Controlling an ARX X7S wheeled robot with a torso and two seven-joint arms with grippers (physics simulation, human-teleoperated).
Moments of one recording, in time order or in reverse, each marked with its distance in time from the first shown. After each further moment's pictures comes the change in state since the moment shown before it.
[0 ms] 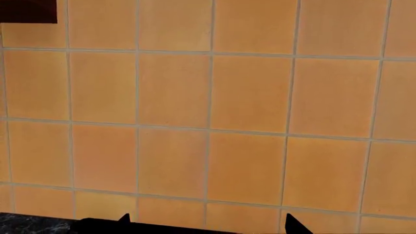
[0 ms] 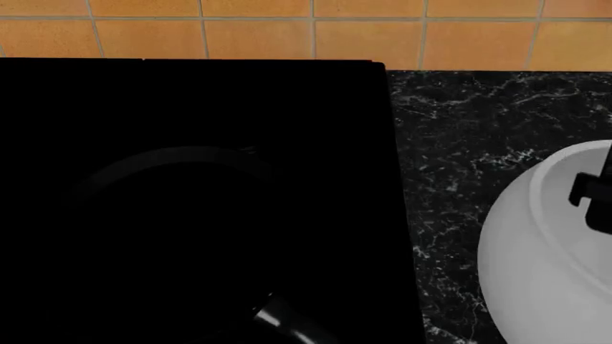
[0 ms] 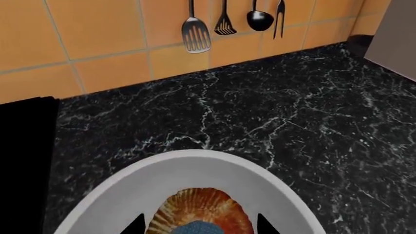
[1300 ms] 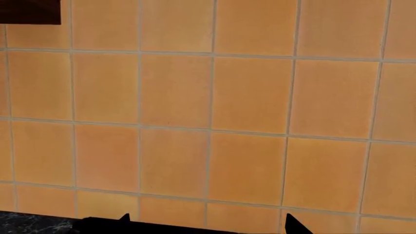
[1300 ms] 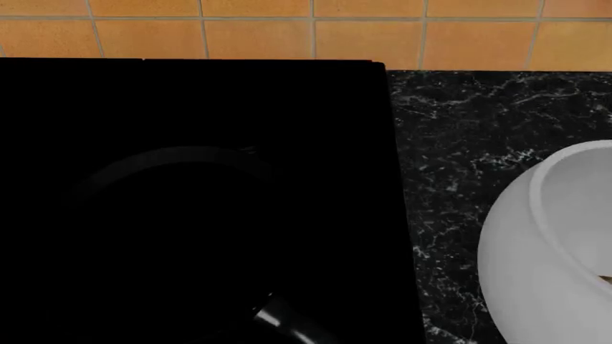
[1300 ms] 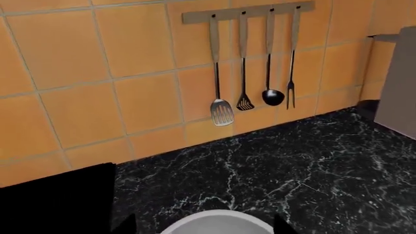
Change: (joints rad) left arm 0.016 -0.012 -0.013 0.030 -0.016 -0.003 -0.019; right arm 0.309 0.028 0.094 -0.091 0.240 0.072 0.137
